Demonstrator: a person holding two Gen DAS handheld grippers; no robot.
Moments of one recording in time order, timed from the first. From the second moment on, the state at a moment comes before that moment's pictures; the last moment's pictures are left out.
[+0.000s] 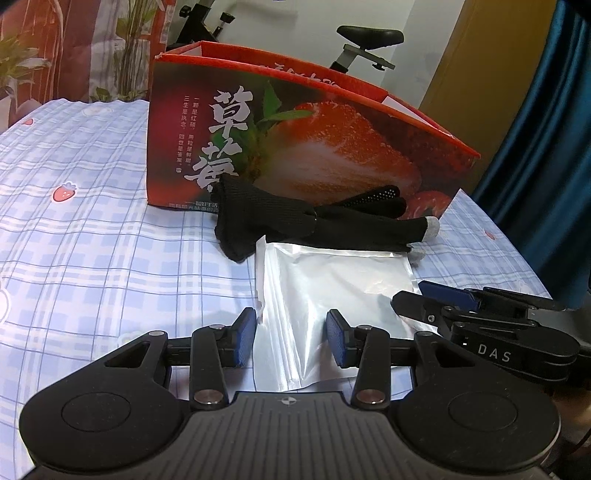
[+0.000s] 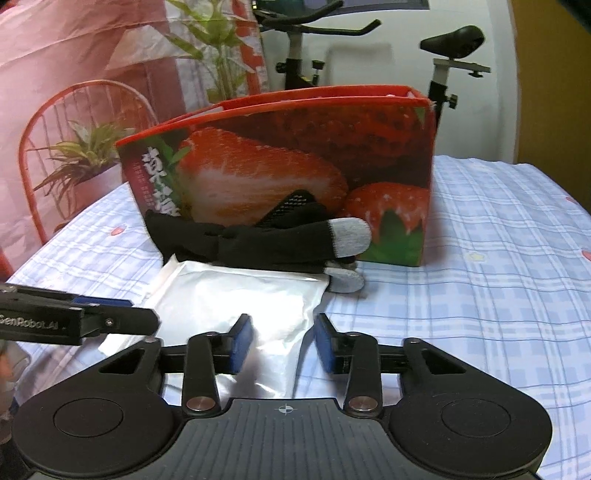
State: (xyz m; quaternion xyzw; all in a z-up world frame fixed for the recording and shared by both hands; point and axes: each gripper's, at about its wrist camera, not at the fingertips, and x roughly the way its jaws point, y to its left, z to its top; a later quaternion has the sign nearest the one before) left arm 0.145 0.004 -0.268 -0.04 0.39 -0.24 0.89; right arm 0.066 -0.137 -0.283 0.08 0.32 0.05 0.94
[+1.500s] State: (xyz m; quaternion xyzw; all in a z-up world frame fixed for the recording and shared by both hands) left arm 0.149 0.001 -0.270 -0.06 0.40 -0.27 0.87; right arm 0.057 -0.148 -0.277 0.12 0.34 0.04 0.93
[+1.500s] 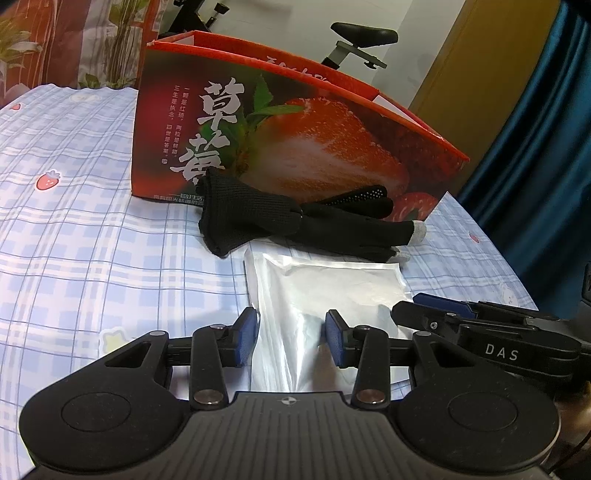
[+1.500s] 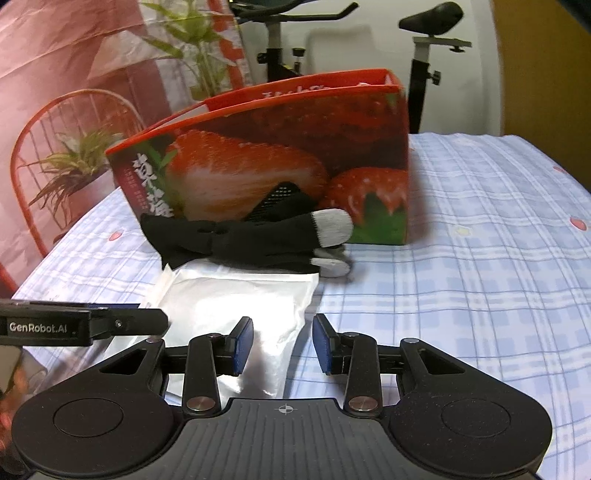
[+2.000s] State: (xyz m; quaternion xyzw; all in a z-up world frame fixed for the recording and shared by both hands) left arm 0.159 -0.002 -0.271 -0.10 0.41 -0.27 0.87; right arm 0.073 -0.148 -0.281 0.18 0.35 0.07 0.92
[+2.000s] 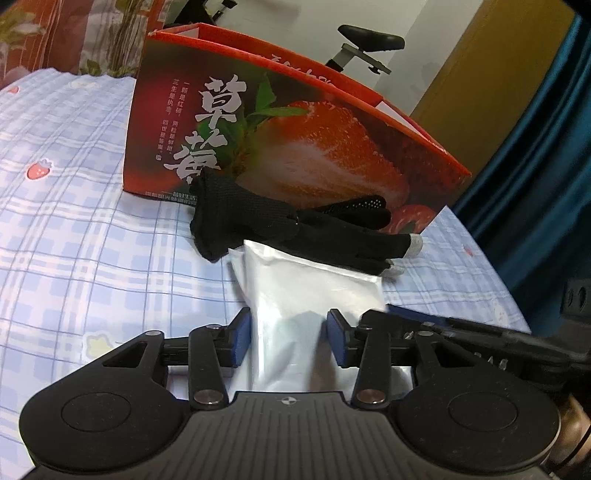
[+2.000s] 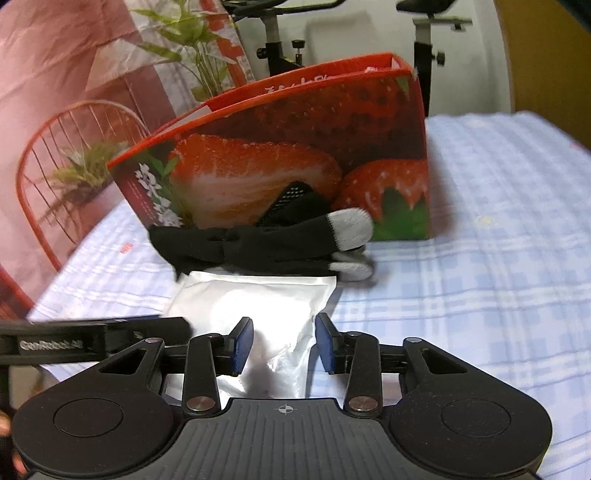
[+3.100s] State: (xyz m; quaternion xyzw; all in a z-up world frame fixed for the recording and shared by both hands) left arm 0.144 0.004 -0.250 -0.09 0.38 -0.29 0.87; right arm 0.057 -0.145 -0.262 0.16 0.30 0.05 0.94
